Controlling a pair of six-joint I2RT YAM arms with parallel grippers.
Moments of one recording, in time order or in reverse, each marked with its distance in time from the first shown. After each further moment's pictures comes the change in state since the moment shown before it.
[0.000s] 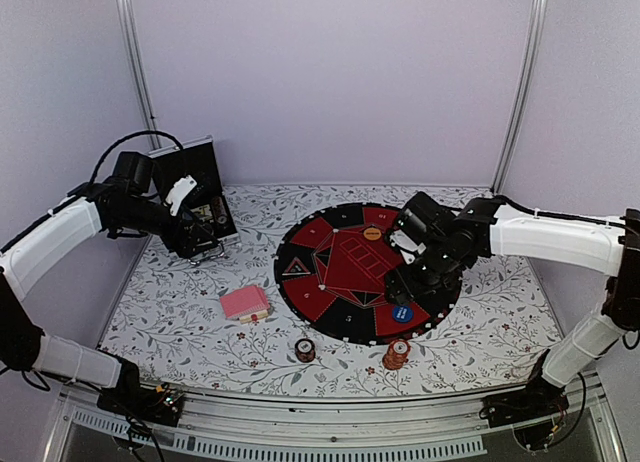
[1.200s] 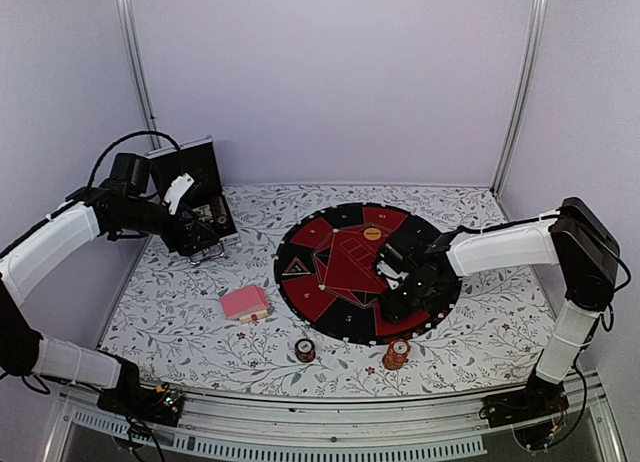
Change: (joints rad) left arm 0.005 -0.026 -0.031 0.063 0.010 -0.044; right arm -0.014 0.238 -0.132 0.283 0.009 -0.020
